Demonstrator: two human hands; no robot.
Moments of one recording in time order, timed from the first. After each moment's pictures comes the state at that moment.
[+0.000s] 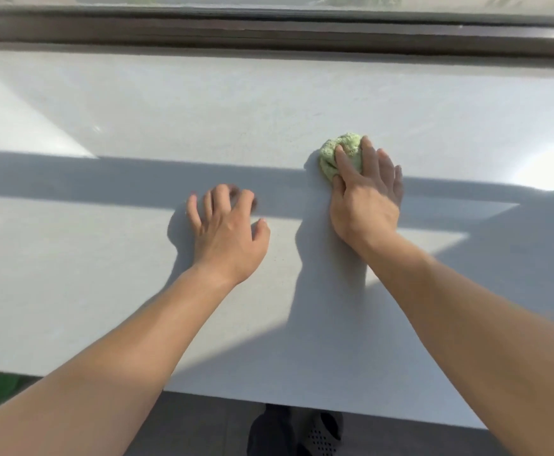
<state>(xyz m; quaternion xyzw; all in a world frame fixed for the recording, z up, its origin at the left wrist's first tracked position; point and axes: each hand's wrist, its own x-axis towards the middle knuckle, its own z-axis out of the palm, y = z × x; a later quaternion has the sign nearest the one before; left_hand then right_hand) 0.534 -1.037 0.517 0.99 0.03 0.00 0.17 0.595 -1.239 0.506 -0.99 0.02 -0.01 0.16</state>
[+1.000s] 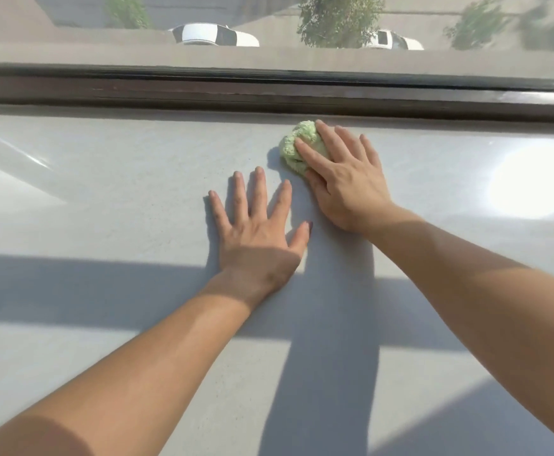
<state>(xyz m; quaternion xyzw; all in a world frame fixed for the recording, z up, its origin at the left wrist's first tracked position) 0.644 -1.065 0.502 0.99 -0.01 -0.10 0.06 0.726 -1.224 0.505 -0.98 -0.17 0.01 0.09</state>
